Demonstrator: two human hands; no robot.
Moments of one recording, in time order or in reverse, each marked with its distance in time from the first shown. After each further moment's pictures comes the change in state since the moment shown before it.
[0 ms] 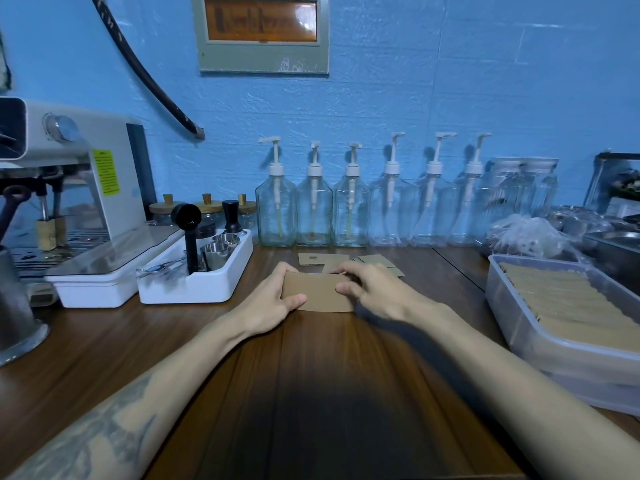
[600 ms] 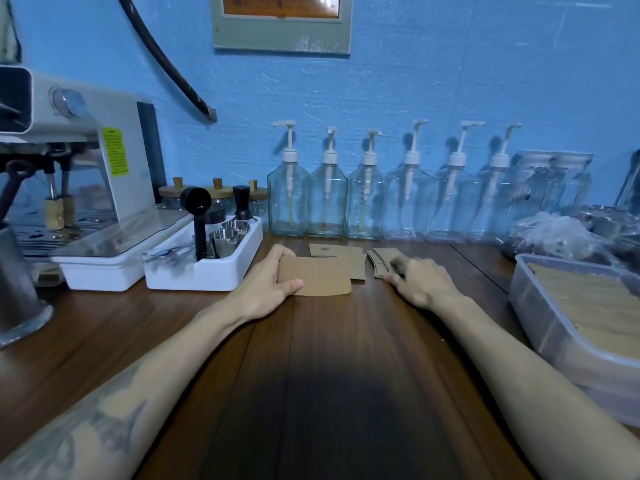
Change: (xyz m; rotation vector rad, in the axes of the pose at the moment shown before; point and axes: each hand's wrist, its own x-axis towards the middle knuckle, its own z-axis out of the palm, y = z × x) left_hand 0.004 -0.017 -0.016 0.061 0.105 -0.015; right_hand 0.011 0.062 -0.006 -0.439 0.024 0.467
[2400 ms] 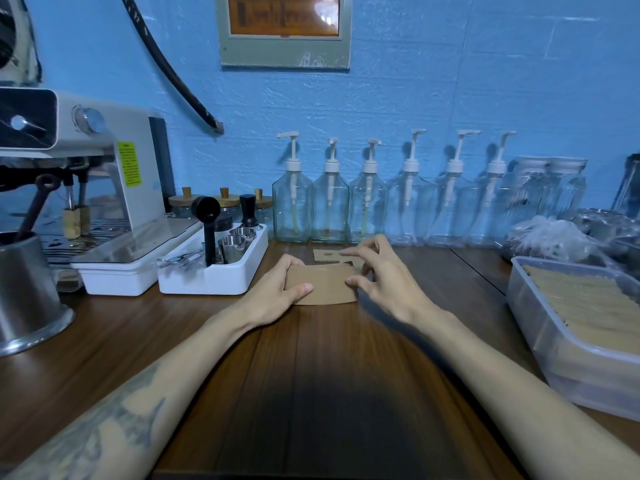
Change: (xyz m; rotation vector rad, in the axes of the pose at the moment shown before) left_hand -0.005 -0.001 0.001 -0.008 -0.054 0.014; right_hand -0.035 -0.058 -0.008 0.494 0.241 -0.492
